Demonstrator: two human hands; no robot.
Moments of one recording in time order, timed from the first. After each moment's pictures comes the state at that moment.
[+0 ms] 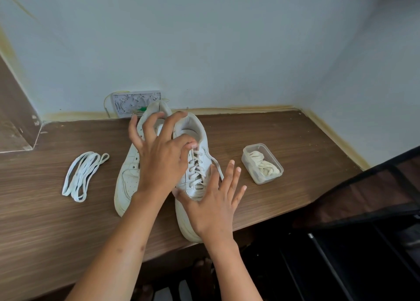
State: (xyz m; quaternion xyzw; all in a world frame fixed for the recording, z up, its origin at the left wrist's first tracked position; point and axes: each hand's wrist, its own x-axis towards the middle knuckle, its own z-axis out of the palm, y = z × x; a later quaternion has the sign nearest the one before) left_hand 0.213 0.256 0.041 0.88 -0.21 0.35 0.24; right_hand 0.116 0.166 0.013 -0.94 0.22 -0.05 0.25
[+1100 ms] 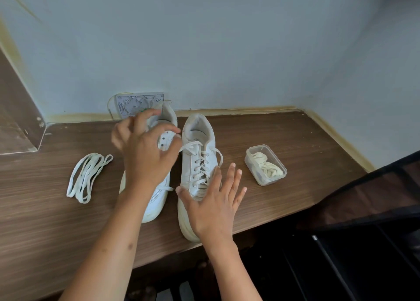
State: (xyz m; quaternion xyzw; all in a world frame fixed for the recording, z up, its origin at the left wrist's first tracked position) left_hand 0.225 0.281 0.043 0.87 -0.12 0.30 0.37; right_hand 0.120 0.172 0.008 -0.94 0.23 -0.07 0.25
